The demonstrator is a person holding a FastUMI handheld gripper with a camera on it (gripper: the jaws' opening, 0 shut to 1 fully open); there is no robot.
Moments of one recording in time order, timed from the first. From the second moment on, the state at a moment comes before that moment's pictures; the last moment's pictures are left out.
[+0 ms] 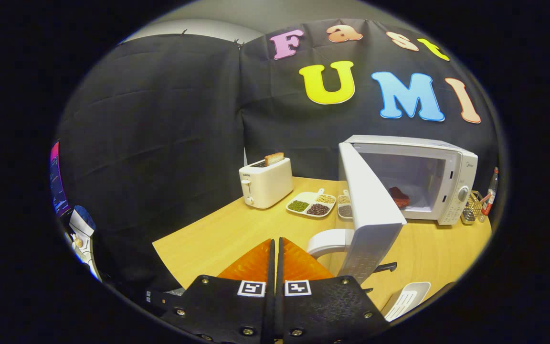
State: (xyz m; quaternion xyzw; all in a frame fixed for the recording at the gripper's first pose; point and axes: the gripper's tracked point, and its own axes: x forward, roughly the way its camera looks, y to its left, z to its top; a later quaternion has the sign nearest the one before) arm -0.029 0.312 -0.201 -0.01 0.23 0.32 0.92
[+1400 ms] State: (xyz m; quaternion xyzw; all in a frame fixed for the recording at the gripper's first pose) arm 0.159 0.096 -0.217 0.03 0.25 0.11 0.96
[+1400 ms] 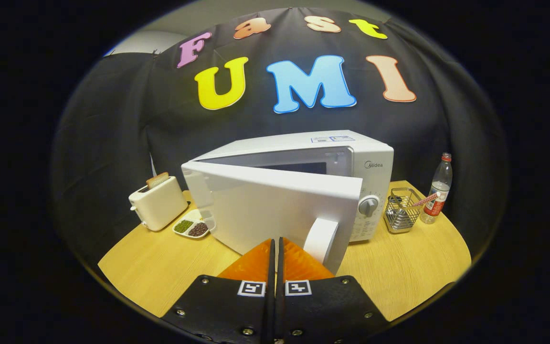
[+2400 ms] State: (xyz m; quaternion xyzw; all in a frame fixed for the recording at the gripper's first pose) arm 0.265 0.067 -0.237 0.03 0.24 0.03 0.97
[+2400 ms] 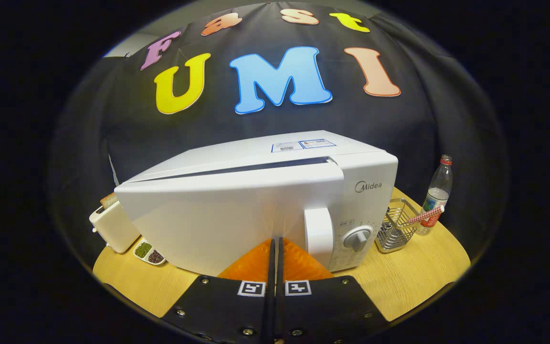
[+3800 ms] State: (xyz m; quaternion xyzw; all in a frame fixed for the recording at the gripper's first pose) arm 0.128 0.043 -0.100 0.00 0.11 0.01 0.99
